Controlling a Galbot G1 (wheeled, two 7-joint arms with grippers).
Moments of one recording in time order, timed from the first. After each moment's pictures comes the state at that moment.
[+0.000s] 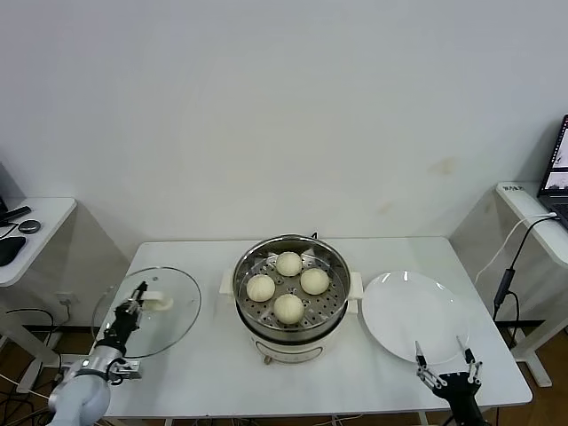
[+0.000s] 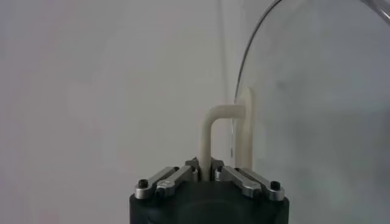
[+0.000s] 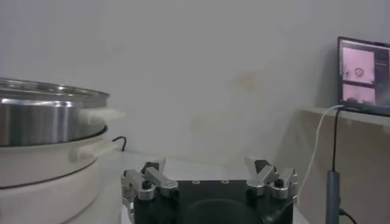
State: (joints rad) left arm 1.22 -1.06 -0.60 -1.43 1.15 -0.16 -0.26; right arm -1.70 1.55 0.90 1.92 0.08 0.27 -0.32
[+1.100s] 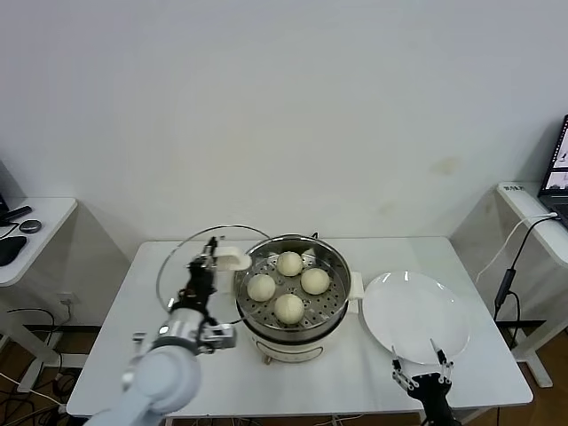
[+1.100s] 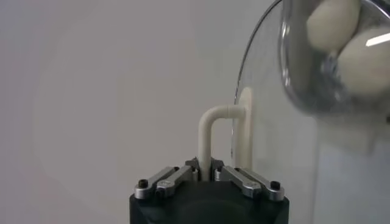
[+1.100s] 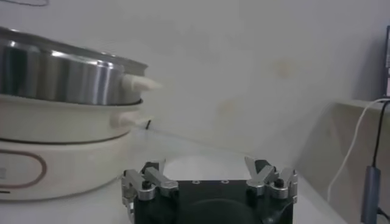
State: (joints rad) left arm 1.05 -1.01 -0.07 -2.11 1.13 0.59 0.26; right arm -1.65 1.58 0.81 1.84 -0.12 0.32 -0.24
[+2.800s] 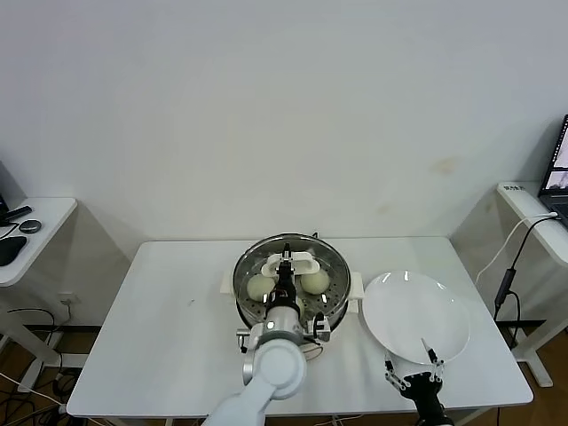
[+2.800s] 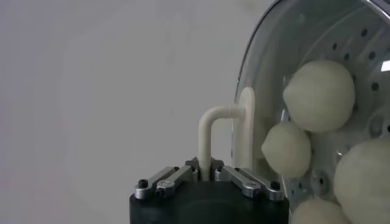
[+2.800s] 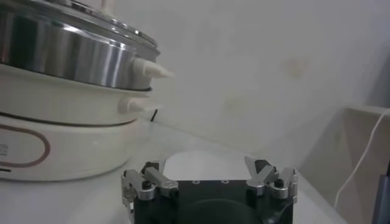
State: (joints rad) left arm 0.93 -1.45 0.16 -1.80 1.55 0.66 0.34; right arm -1.63 1.58 0.79 1.79 -0.19 0.34 -0.23
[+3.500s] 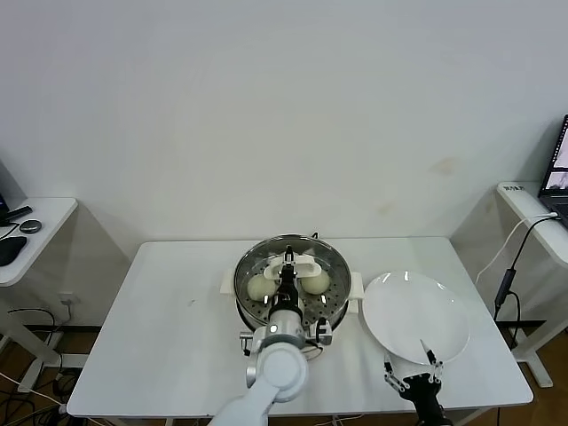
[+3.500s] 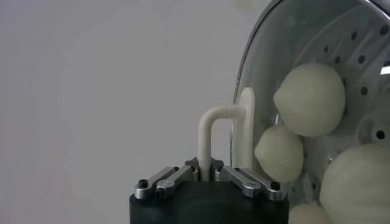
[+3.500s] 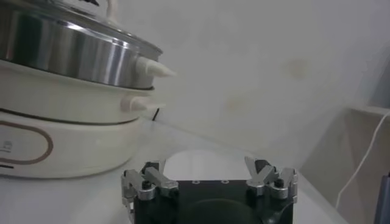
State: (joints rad) left arm 0.95 -1.47 0.15 -1.77 1.55 0.64 0.29; right arm -1.63 1.58 0.79 1.79 -0.19 0.35 -0.24
